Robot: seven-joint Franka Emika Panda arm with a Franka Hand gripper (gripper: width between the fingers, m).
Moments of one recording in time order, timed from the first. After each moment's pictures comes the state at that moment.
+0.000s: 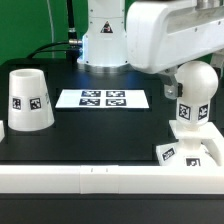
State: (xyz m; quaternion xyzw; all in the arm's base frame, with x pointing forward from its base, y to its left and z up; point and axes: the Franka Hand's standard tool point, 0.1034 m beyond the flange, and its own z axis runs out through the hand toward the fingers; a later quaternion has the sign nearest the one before) arm 0.627 0.088 0.124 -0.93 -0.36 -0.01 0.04
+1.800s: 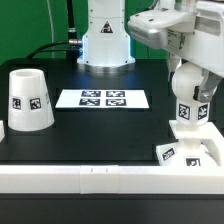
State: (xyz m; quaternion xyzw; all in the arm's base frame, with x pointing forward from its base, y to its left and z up) arm 0.626 0.077 0.119 -0.61 -0.79 0.01 -0.01
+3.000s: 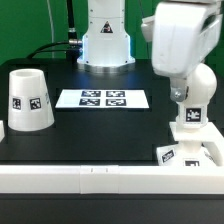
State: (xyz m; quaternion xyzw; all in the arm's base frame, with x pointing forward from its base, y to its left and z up) arm 0.621 0.078 0.118 -0.89 -0.45 0.02 -0.01
